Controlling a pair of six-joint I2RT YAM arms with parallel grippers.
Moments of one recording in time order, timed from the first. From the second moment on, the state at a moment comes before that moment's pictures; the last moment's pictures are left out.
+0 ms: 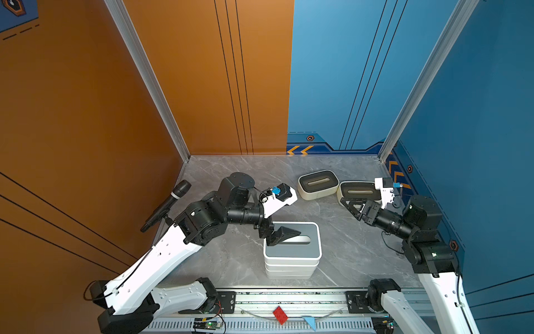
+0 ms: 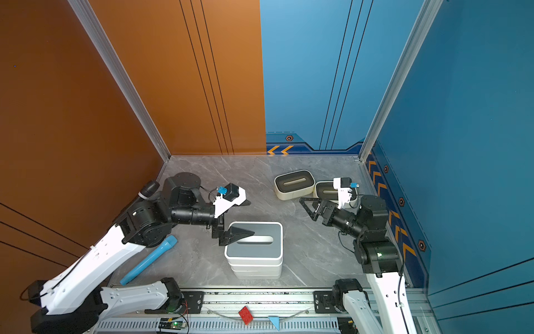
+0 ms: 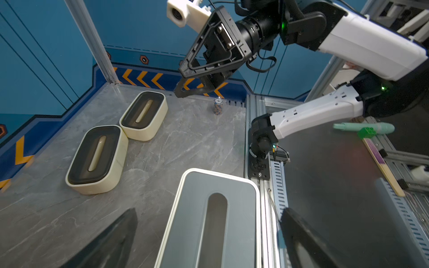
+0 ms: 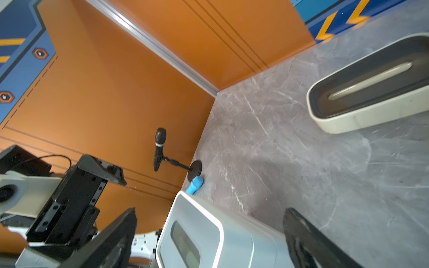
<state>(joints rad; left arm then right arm) -0.81 1.12 1.44 -0.75 0.51 0.15 0.05 0.72 0.98 -0.55 -0.73 0.67</state>
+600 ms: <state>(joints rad) -0.29 1.57 1.46 -0.56 0.43 -0.31 0.24 1.41 1.43 -0.69 -0.02 -0.16</state>
